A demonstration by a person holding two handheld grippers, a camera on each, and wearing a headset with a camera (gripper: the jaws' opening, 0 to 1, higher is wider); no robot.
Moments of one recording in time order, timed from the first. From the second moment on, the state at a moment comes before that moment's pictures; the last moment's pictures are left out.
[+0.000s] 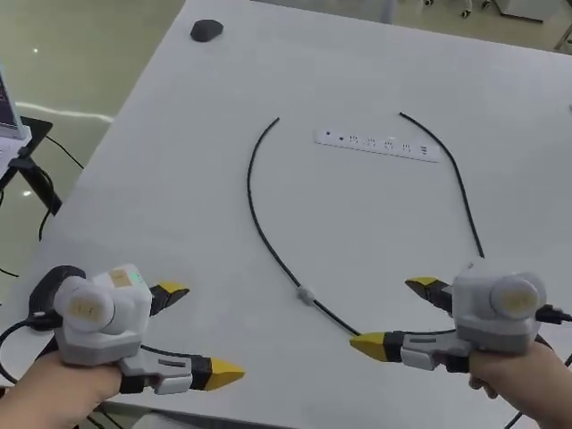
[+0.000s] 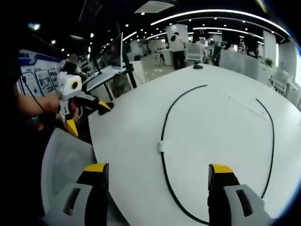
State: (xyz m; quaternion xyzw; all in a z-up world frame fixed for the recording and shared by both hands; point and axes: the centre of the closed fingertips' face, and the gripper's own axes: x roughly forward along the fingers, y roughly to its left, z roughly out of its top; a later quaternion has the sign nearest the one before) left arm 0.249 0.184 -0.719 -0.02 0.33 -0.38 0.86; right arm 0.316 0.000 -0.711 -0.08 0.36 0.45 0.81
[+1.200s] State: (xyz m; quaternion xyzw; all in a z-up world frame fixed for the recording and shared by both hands) left arm 0.253 0.184 -0.735 -0.01 0.35 -0.37 0.86; right arm 0.348 0.052 -0.758 -0.13 0.45 0.47 0.75
